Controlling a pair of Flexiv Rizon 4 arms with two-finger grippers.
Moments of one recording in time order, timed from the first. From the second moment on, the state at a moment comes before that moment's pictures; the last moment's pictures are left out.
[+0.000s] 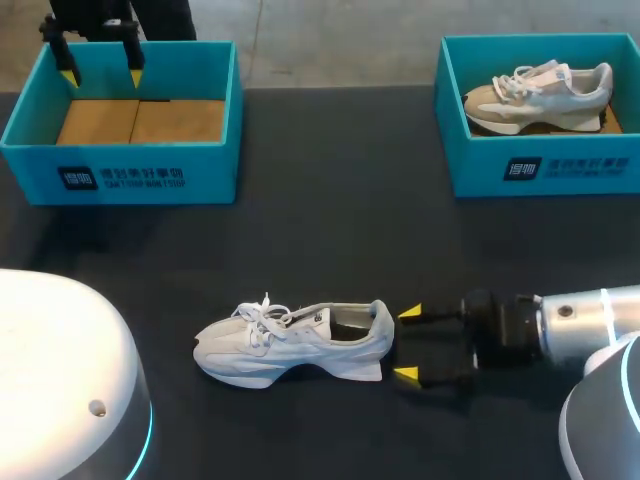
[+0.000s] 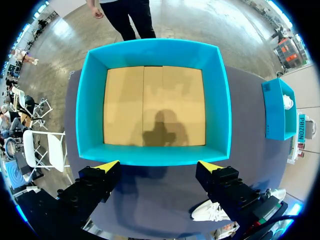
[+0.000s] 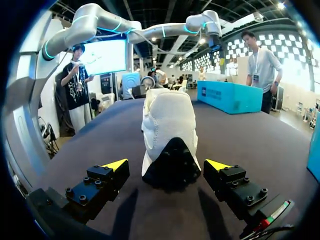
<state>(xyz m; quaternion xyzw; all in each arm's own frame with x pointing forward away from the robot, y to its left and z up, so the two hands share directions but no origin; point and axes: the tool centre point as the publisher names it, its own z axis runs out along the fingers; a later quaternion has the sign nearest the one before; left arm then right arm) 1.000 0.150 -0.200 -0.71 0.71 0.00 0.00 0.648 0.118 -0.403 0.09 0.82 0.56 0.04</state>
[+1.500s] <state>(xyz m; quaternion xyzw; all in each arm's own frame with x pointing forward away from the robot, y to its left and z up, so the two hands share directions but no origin) 1.000 0.150 -0.200 -0.71 0.71 0.00 0.00 0.661 0.165 -0.404 0.06 0.81 0.58 0.04</state>
